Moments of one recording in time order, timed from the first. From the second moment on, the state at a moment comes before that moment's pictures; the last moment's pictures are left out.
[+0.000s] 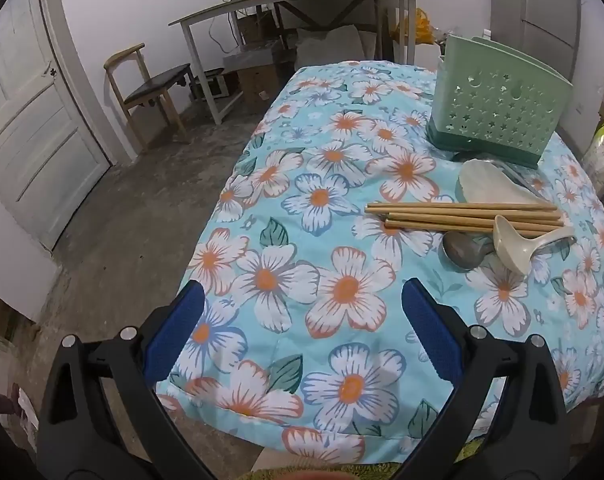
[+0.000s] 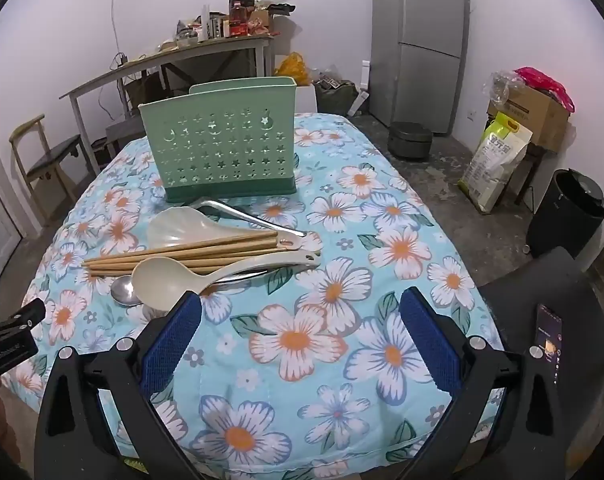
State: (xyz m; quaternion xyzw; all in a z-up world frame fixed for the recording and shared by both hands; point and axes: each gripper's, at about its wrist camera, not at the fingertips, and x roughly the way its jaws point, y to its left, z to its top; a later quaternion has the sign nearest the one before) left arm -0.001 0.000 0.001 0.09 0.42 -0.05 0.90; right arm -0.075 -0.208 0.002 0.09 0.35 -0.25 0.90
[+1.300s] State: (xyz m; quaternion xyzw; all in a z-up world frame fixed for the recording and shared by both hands) left arm 0.000 0.001 0.000 0.09 0.43 -0.06 0.90; right arm -0.074 -0.217 -0.006 0.11 0.36 -0.26 0.89
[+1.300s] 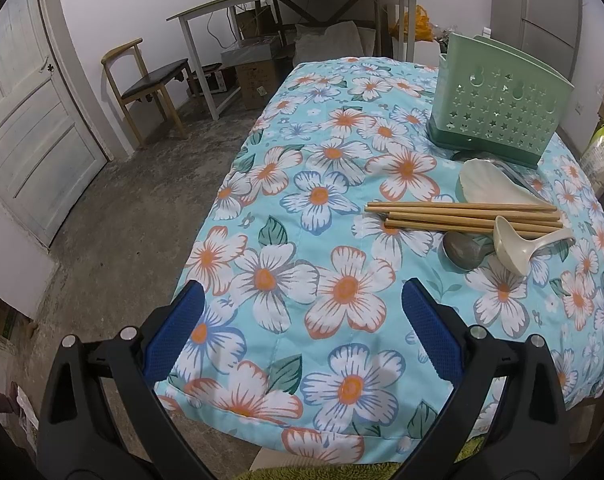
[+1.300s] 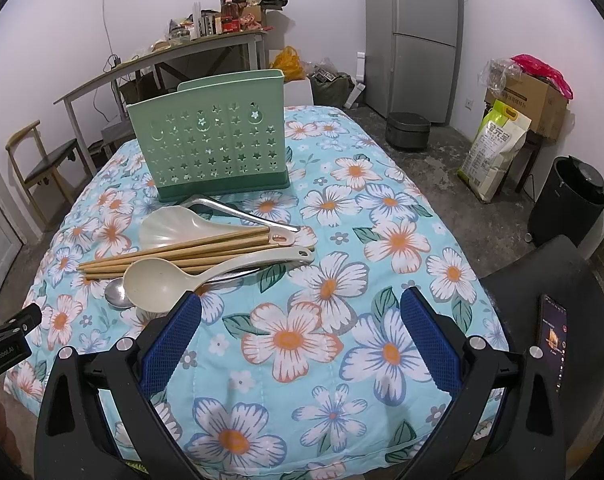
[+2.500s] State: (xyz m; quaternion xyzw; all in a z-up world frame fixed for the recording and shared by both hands) left arm 0.023 0.005 -0.002 0.06 0.42 -0.08 0.90; right arm -0.070 -0.219 -0.012 0.10 0.35 -0.25 0.90
